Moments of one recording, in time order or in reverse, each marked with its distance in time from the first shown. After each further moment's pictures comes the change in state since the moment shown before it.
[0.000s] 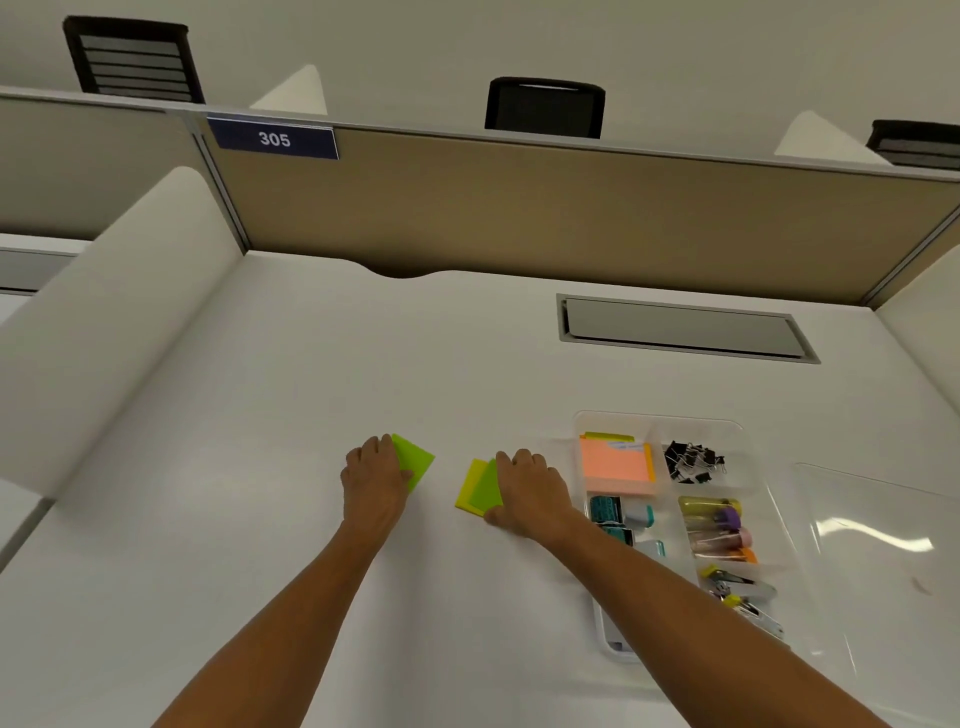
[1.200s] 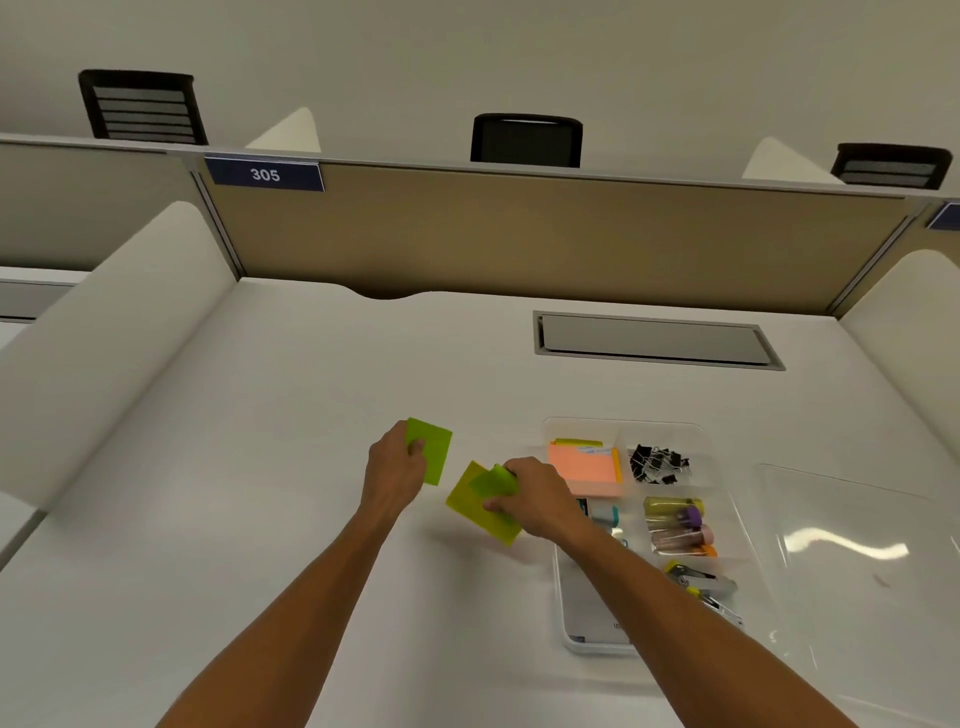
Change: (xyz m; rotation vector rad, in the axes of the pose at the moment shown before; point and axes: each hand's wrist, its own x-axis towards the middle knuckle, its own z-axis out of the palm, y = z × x) left_hand -0.022 0.074 -0.035 -0.583 0.066 0.010; right_hand -0.040 0.043 -0.033 0.593 0.064 0.049
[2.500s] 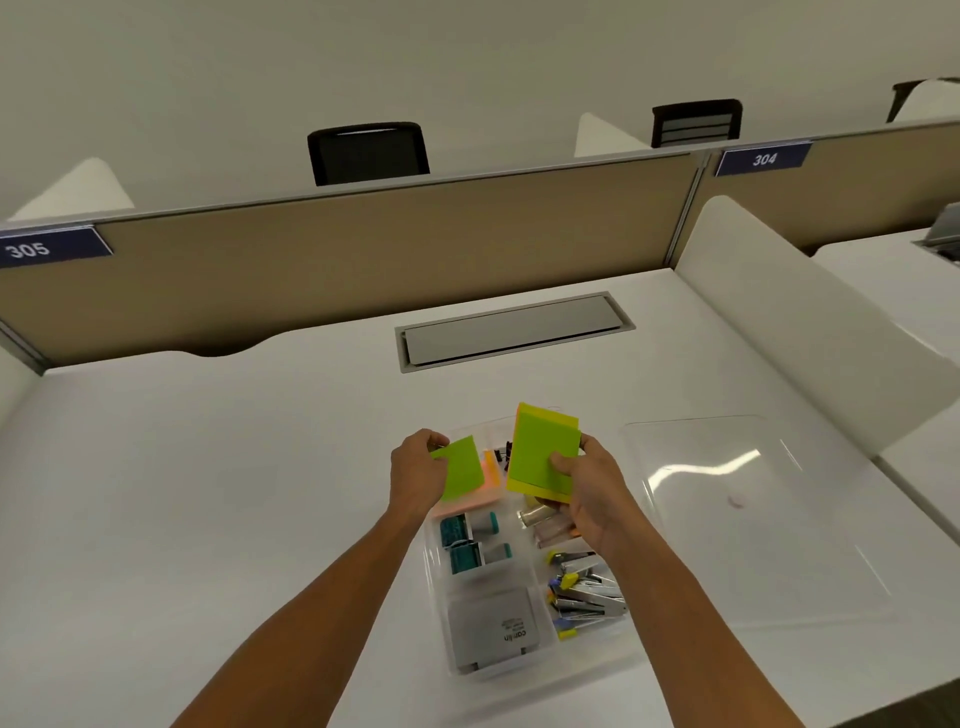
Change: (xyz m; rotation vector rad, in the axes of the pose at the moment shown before) left_hand -0.006 0.126 0.160 -0.001 -0.265 0.130; right_hand -0.074 0.120 -0.132 1.276 0.431 0.427
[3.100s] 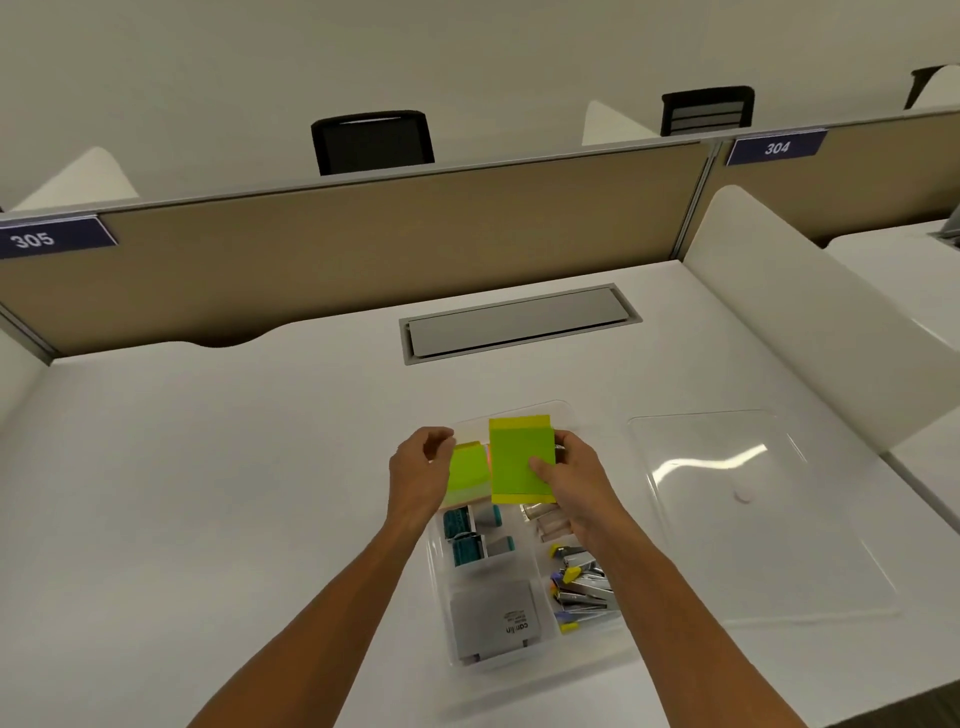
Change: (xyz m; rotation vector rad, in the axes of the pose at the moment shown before) left_hand -0.026 -0.001 -0.004 -0.280 0.047 0.055; right_hand 0.006 0.016 0.008 -0.315 -0.047 -0.170
